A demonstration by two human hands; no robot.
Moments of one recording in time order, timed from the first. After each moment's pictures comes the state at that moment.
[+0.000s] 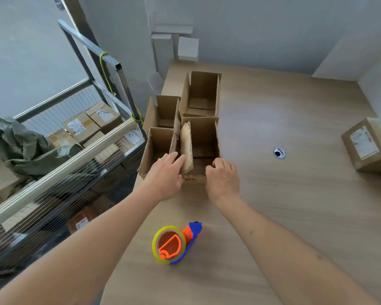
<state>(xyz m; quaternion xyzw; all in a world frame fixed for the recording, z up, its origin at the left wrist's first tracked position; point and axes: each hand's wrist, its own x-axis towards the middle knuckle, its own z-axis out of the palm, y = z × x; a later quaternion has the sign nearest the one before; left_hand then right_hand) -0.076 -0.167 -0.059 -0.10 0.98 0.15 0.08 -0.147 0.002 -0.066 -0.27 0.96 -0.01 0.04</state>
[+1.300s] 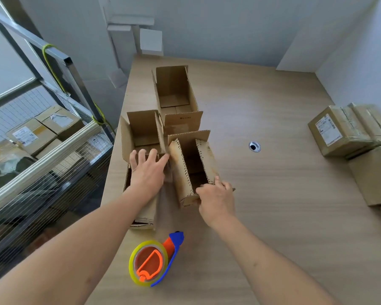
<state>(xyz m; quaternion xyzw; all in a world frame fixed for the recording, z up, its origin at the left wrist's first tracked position) -0.138 -0.166 -0.134 -0.10 0.99 0.03 0.04 -0.136 0.045 -0.094 -0.23 0.96 0.04 0.15</state>
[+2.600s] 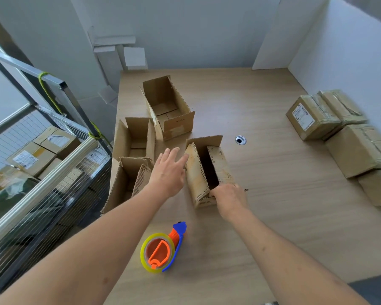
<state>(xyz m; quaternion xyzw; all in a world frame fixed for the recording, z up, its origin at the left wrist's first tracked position) -0.126 -0.111 -0.074 0.03 0.99 0.12 0.03 -0.112 0.096 -0.065 -0.18 0.97 0.06 0.16</state>
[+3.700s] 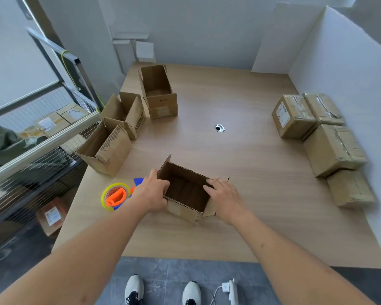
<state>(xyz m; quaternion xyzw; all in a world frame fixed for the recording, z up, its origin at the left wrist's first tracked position) 0.033 0.075 -0.071 -0.13 0.96 0.16 0.16 -0.048 0.325 -0.075 -0.37 0.92 0.01 0.15</state>
